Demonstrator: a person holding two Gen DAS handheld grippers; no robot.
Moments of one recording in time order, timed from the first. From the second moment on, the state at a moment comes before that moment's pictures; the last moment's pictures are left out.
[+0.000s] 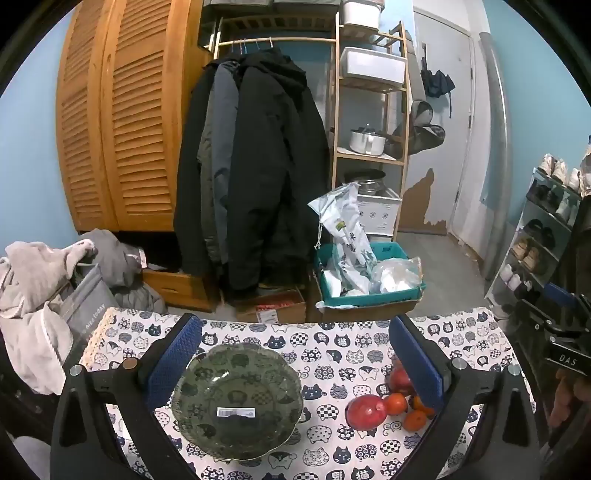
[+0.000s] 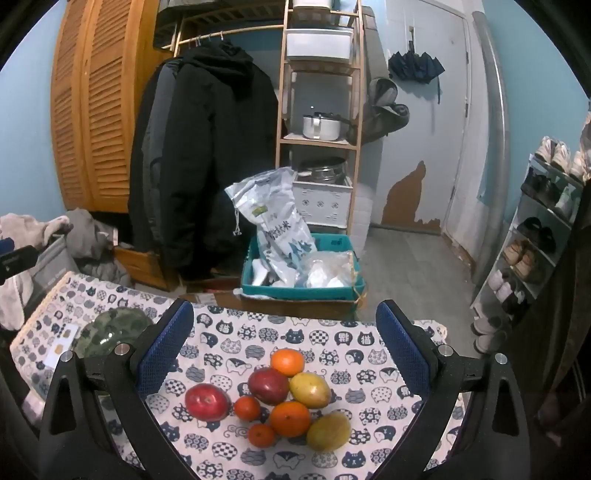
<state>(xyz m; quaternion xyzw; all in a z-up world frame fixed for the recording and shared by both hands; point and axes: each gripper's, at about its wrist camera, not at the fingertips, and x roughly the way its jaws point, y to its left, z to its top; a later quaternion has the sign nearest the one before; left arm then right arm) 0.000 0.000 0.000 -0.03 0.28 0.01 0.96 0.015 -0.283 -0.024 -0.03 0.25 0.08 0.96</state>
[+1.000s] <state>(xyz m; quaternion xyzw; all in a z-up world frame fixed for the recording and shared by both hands) 0.000 0.003 0.001 -0.02 0.28 0.01 0.96 0.016 -0.280 -0.024 -0.04 0.26 0.08 0.96</state>
